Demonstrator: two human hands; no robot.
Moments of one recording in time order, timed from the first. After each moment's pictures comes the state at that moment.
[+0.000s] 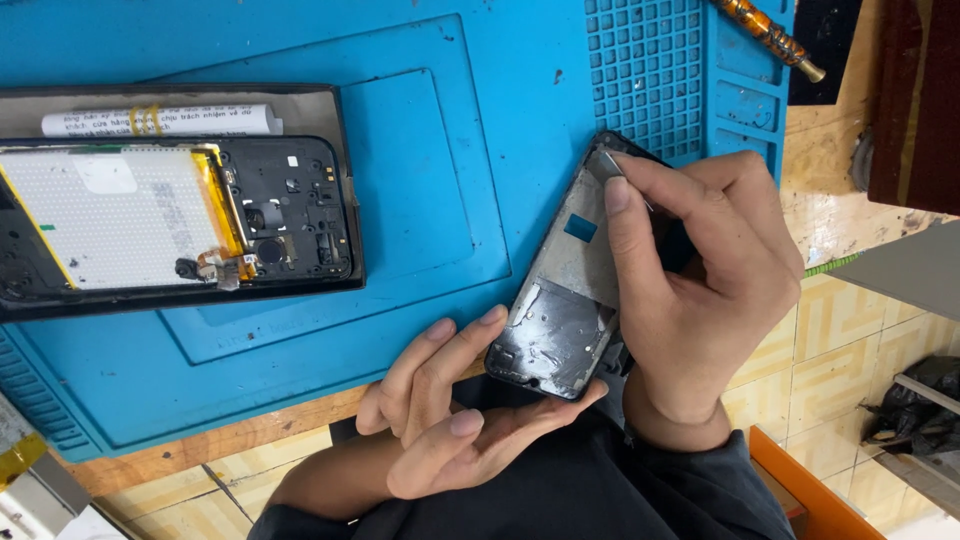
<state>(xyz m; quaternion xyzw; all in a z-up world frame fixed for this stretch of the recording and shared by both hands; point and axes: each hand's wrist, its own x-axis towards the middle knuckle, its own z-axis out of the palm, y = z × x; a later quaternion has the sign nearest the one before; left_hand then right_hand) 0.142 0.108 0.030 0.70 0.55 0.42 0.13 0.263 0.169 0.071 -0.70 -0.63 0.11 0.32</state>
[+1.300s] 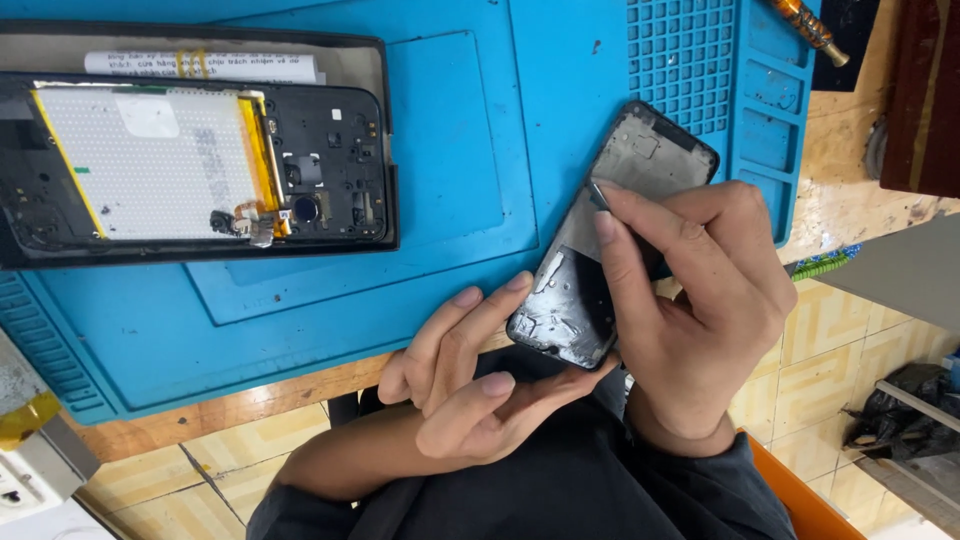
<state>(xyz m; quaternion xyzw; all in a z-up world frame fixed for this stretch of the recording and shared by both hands) 0.140 0.106 0.024 0.65 0.53 0.50 0.20 0.251 0.147 0.076 -0.65 -0.69 0.11 0.30</state>
